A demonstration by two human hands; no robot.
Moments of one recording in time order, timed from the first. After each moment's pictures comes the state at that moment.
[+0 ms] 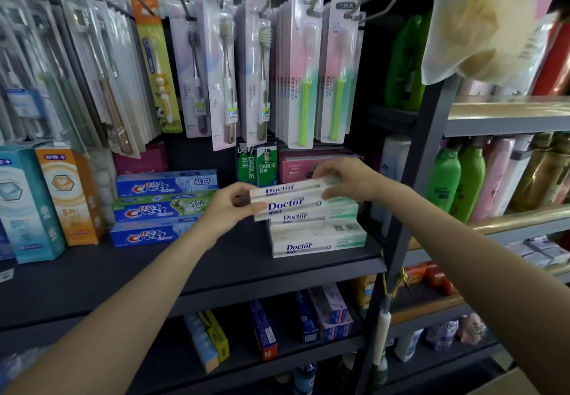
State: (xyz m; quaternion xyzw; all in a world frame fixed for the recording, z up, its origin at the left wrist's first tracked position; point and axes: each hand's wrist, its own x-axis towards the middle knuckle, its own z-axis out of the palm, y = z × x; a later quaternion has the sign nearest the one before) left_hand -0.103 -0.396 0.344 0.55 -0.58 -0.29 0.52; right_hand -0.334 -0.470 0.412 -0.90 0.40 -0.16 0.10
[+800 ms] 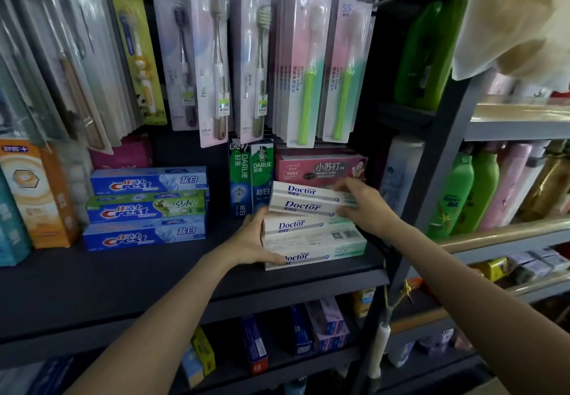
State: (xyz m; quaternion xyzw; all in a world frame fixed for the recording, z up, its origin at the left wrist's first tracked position) left_hand -0.121 -0.452 0.279 0.61 -0.67 -0.29 0.29; right_hand -0.355 -0.511 0.345 -0.85 0.45 -0.27 0.09
